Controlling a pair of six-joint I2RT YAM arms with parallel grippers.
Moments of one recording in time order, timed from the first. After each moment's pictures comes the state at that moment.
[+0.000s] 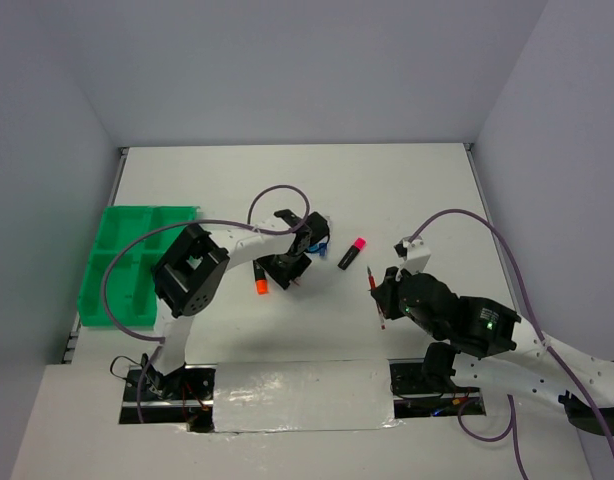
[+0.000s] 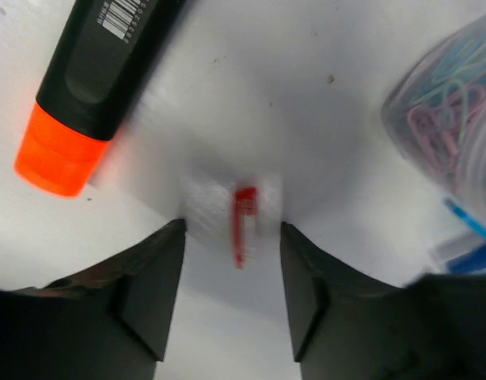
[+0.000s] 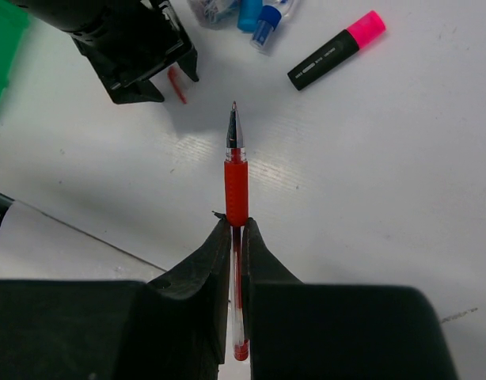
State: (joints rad) left arm -0.79 2.05 1.50 -1.02 -0.27 -1.69; right arm 1.10 0.58 0.76 -0.81 0.51 0.64
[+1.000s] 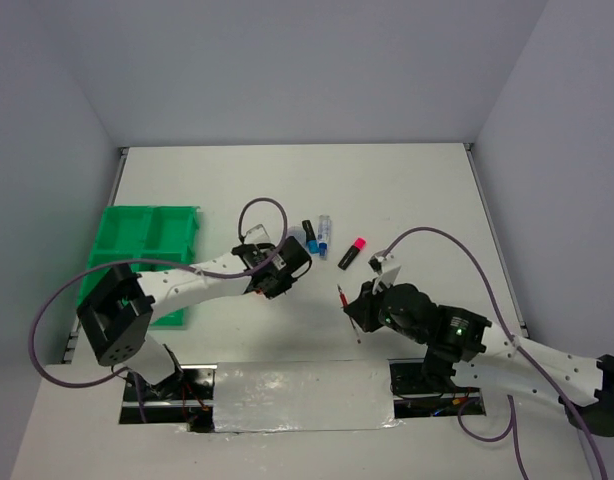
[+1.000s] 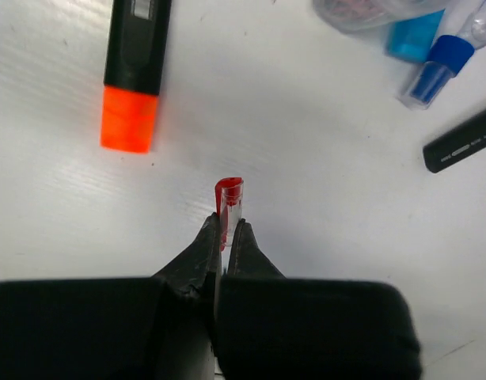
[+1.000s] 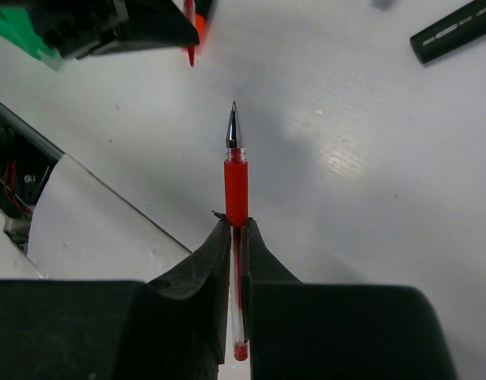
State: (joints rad) left arm -0.92 1.57 1.05 -0.70 -0.40 -1.42; right arm 1.10 0.56 0.49 -0.46 0.29 0.63
